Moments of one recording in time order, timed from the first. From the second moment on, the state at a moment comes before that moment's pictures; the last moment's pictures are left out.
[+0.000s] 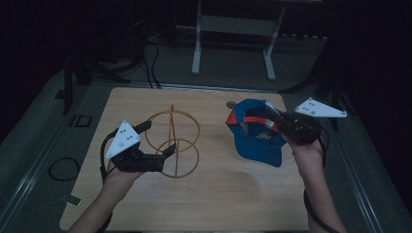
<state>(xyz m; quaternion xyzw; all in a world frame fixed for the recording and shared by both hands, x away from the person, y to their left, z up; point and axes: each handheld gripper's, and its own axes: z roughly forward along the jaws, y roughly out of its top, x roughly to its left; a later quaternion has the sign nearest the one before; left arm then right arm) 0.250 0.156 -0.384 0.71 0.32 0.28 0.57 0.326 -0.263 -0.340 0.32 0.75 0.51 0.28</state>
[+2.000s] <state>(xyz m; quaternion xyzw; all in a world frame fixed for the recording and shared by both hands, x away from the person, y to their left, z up) 0.327 -0.008 -0.356 0.82 0.23 0.23 0.47 0.275 -0.235 -0.337 0.24 0.76 0.55 0.25</state>
